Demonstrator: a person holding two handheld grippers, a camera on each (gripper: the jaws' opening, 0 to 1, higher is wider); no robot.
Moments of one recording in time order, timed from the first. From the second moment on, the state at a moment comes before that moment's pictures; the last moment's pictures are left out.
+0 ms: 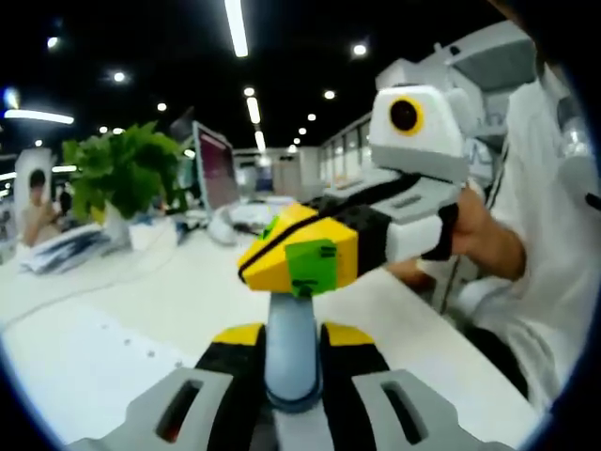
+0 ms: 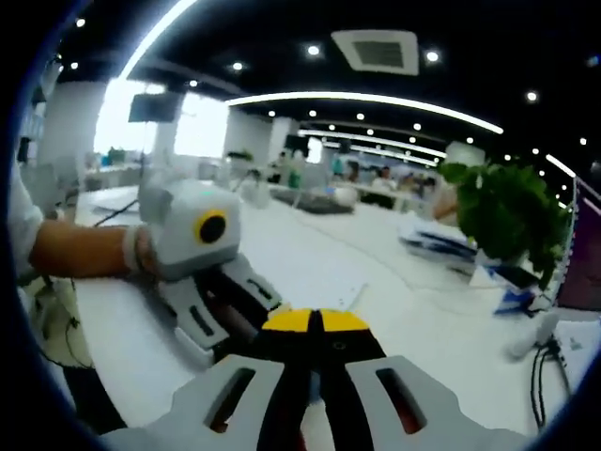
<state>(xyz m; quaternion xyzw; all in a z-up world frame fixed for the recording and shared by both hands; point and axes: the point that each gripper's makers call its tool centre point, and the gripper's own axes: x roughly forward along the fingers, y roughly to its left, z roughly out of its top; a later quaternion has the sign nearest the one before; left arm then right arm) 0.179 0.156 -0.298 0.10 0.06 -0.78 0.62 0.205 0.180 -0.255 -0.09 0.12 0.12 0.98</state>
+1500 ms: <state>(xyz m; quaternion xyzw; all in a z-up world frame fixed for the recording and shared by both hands) 0.180 0.157 -0.297 0.10 0.05 -0.78 0.62 0.205 0.193 -0.223 -0.01 0.05 0.15 0.99</state>
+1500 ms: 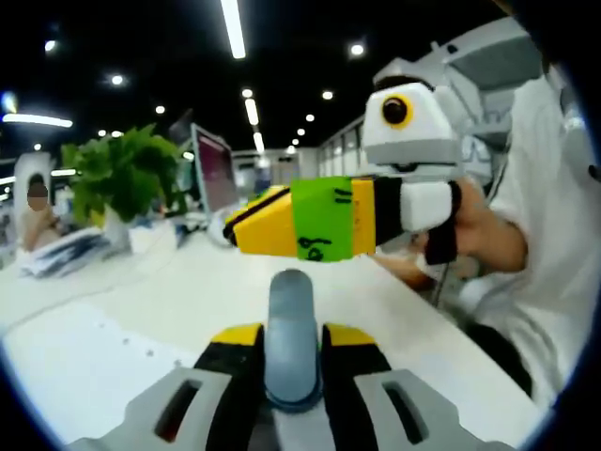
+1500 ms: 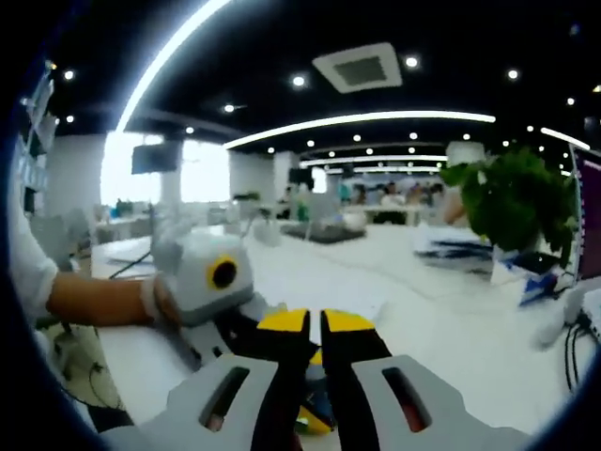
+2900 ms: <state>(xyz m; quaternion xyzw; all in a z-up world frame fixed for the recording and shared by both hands) 0.234 0.260 -0.240 0.01 0.03 -0.70 0.71 0.142 0.125 -0.215 0.01 0.05 0.10 0.99</state>
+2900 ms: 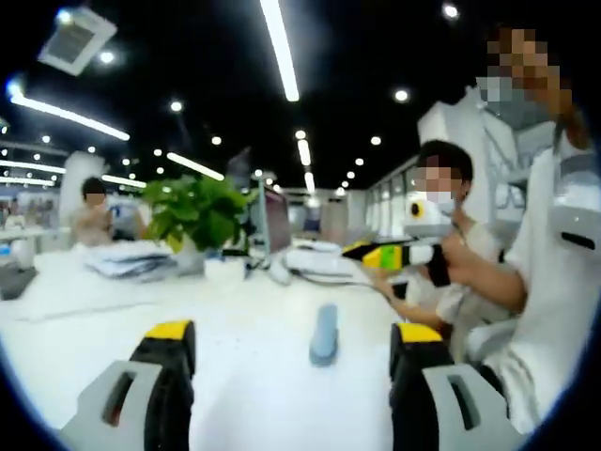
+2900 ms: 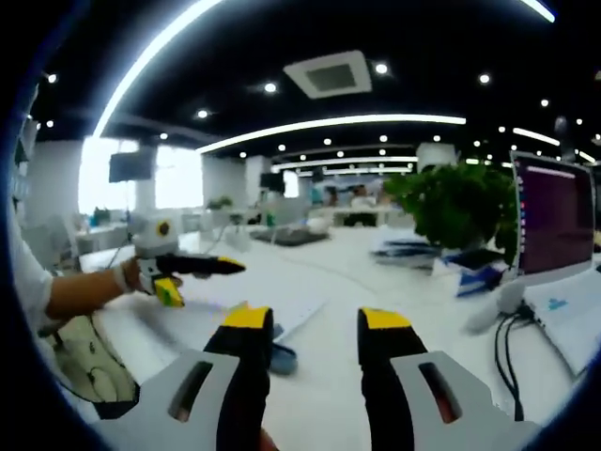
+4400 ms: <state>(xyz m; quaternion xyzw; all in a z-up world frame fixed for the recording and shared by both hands) 0.230 0.288 -0.309 0.10 0.10 -0.71 0.69 0.176 0.181 -0.304 -0.05 0.15 0.50 0.85</state>
